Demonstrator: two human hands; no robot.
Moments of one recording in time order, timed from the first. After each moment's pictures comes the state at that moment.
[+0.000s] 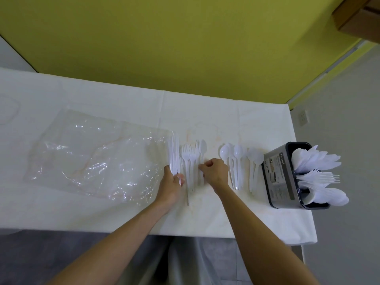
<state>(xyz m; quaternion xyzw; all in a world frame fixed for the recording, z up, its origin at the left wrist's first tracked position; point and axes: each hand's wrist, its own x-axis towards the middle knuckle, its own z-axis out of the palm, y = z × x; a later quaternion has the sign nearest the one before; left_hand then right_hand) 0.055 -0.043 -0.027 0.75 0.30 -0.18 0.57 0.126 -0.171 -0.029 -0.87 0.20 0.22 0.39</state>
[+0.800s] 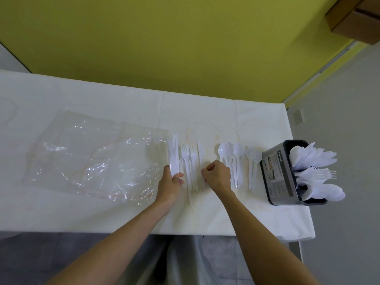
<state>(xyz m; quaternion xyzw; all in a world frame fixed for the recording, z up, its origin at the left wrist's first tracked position) 0.051 -0.040 -0.023 0.75 0.30 -0.16 0.57 0.114 -0.177 -0.031 -0.91 0.17 0.22 0.30</state>
